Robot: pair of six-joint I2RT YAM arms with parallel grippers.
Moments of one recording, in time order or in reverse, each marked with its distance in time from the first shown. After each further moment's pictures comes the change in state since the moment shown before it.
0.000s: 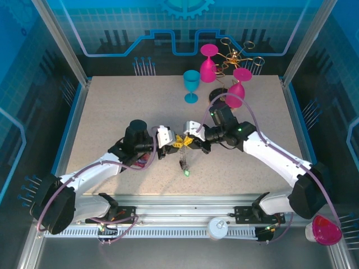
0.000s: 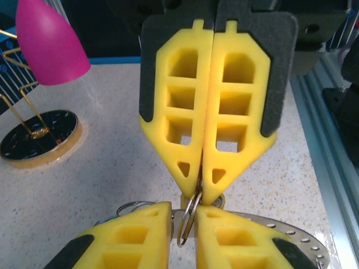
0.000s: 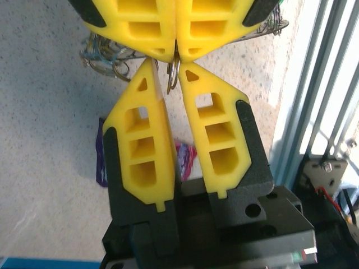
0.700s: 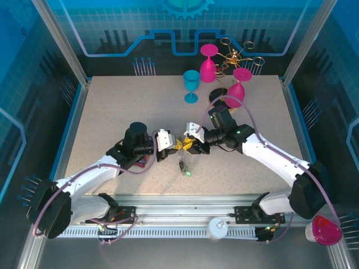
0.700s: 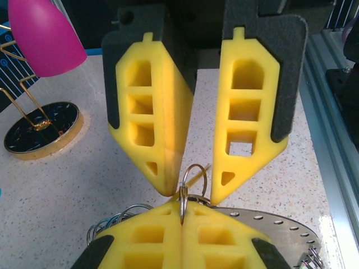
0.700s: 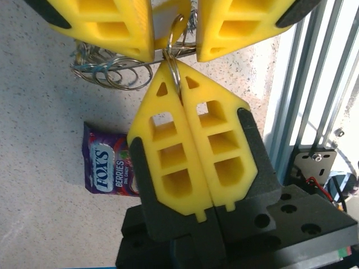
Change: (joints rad) left arm -0.022 -0.048 -0.029 -0.026 -0.031 0.032; right arm -0.009 -0.016 -0.083 0.097 -0.053 0.108
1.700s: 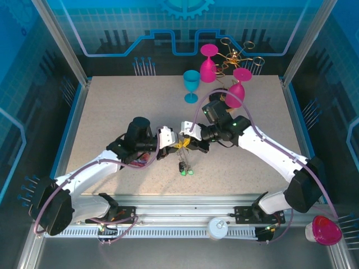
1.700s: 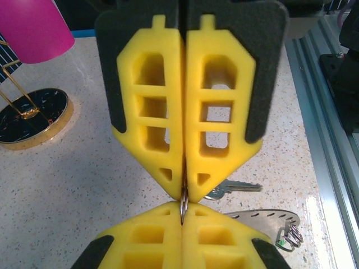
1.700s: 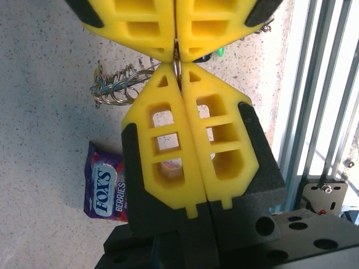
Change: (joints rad) left arm 0.003 0.035 0.111 -0.194 0.004 0.071; right arm 0.035 0.062 0.170 -0.234 0.119 -0.095
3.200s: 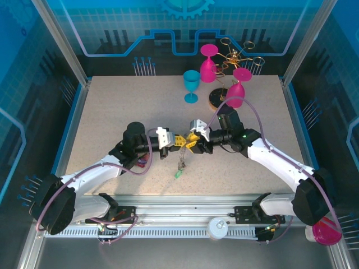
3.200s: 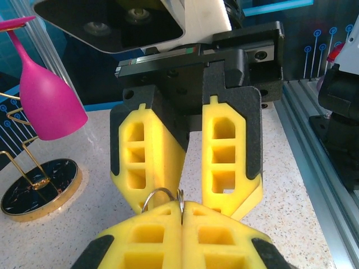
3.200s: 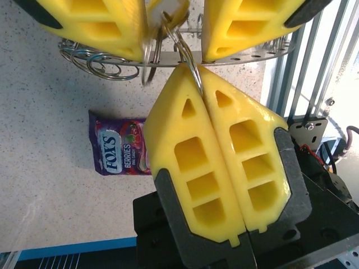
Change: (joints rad) left arm -0.003 0.009 -0.134 0.475 0.103 -0.161; right arm -0.097 -0.130 -0.270 0.387 -0.198 0.218
